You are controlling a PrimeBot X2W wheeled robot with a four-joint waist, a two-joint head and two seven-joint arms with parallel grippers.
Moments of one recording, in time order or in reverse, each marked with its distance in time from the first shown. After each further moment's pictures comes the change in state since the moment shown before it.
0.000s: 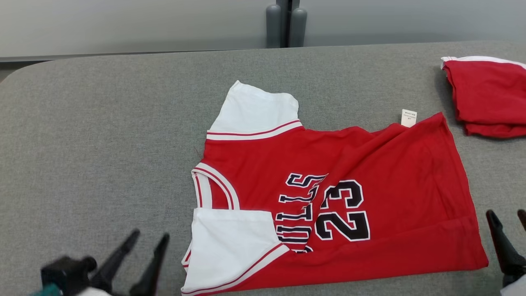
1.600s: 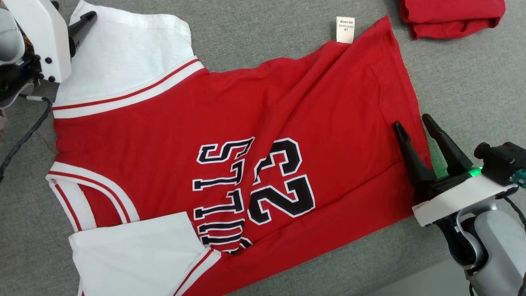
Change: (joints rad) left arm -1.367 0.100 -0.216 0.782 -0.030 -0.182 0.638; right arm -0.516 0.135 0.358 0.118 -0.028 0.000 -0.130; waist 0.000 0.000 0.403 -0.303
